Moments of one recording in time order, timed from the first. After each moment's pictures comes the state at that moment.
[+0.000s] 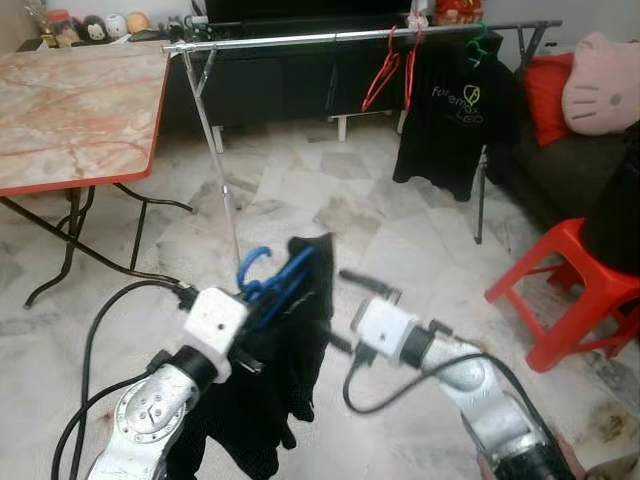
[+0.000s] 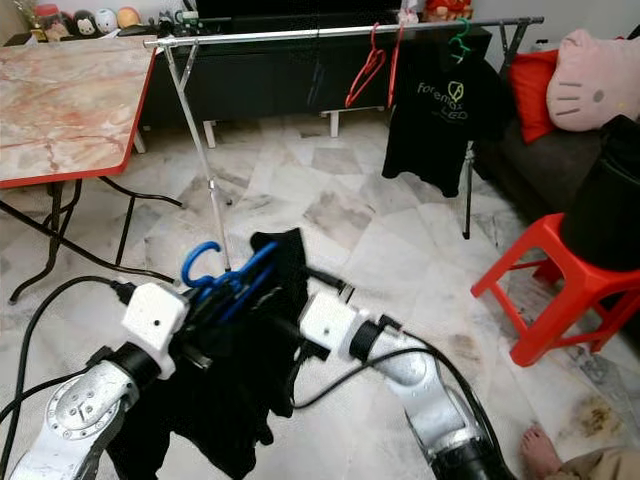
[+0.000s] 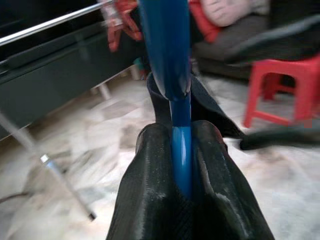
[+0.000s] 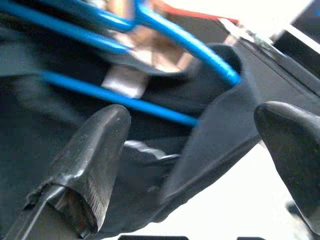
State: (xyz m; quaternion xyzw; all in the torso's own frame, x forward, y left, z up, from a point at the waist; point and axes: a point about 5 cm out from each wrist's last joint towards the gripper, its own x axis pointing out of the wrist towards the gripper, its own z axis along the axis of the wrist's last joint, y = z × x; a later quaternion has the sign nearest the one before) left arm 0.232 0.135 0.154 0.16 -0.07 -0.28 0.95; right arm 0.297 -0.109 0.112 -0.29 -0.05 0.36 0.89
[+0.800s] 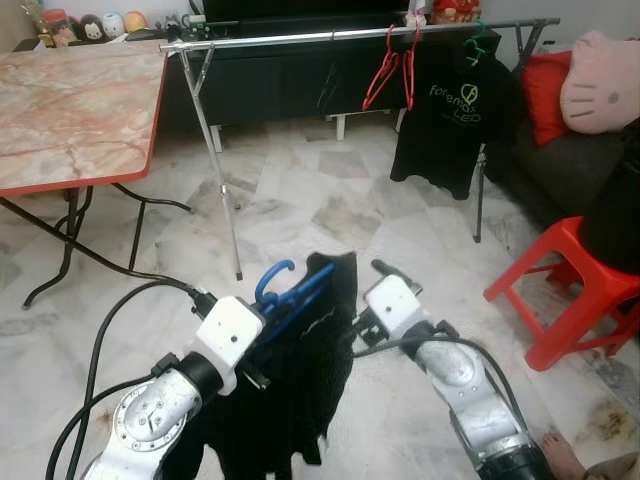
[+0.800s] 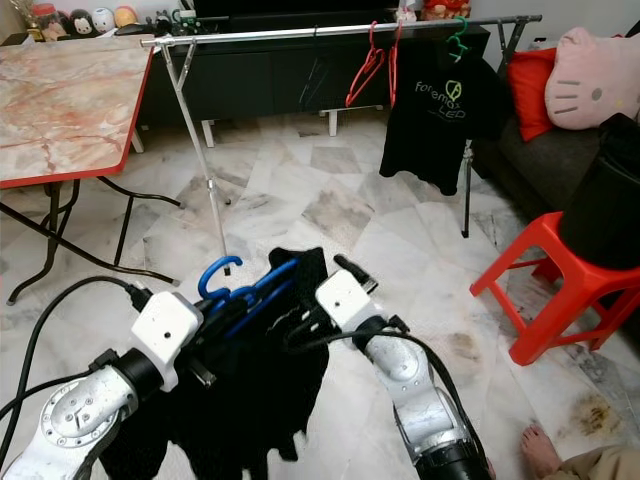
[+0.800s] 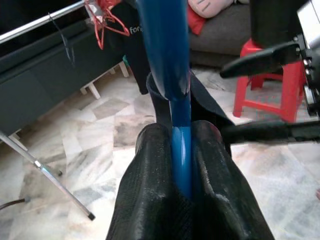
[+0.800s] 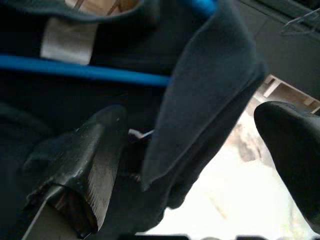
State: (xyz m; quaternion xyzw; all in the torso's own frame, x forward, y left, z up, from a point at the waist) left arm 0.226 0.132 0.160 0.18 -0.05 -0.29 0.94; right arm 0.295 -0.109 0.087 -0.22 0.03 0.28 0.93
